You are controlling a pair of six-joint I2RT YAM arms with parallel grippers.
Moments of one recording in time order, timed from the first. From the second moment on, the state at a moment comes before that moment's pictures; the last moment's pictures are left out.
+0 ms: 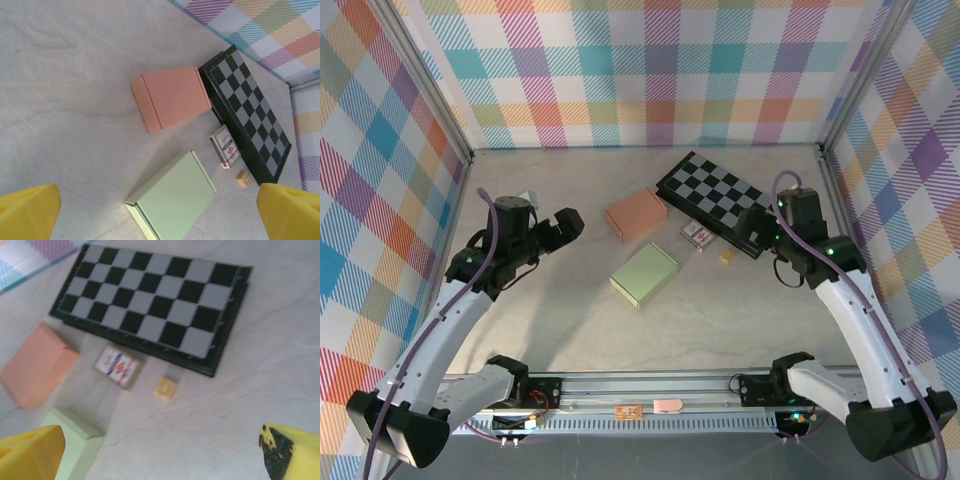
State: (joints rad) left arm -0.33 0.97 1.02 -0.68 0.03 -0.72; right arm 0.27 0.97 1.08 -0.89 0.18 0.56
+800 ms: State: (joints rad) left arm -0.32 1.00 0.95 -0.78 -0.24 -0.68; right arm 0.08 1.04 0.23 0.31 0.18 0.14
